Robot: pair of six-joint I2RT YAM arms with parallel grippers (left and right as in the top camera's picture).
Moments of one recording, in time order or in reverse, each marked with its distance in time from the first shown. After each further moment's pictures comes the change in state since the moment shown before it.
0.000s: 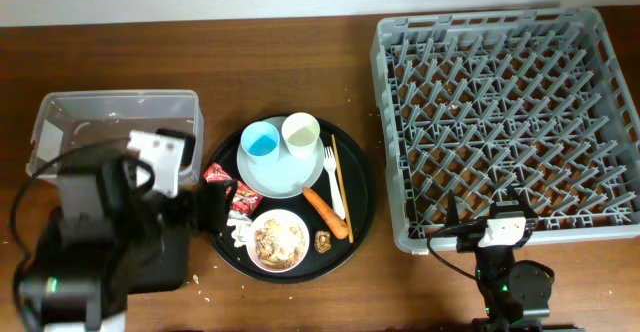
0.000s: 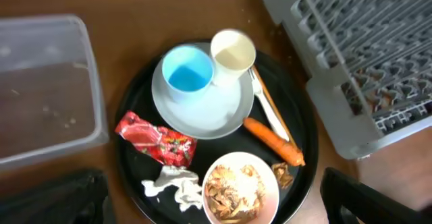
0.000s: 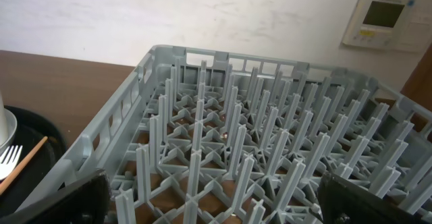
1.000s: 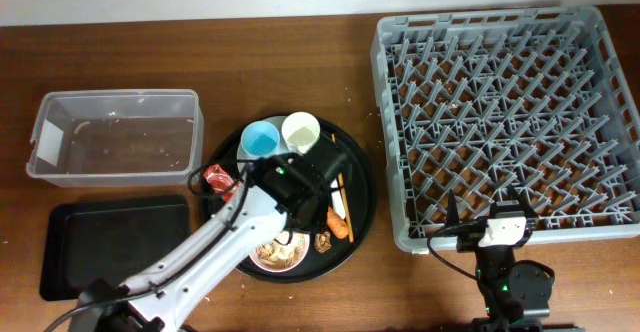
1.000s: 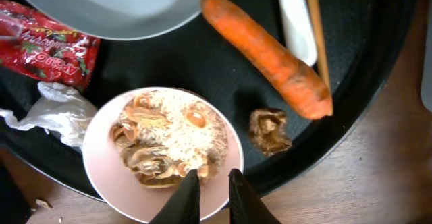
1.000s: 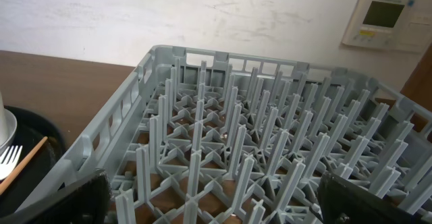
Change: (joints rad) left arm -0.740 0.601 0.001 -0.013 -0.454 -0.640; right arm 0.000 0.000 0.000 0.000 0.000 0.000
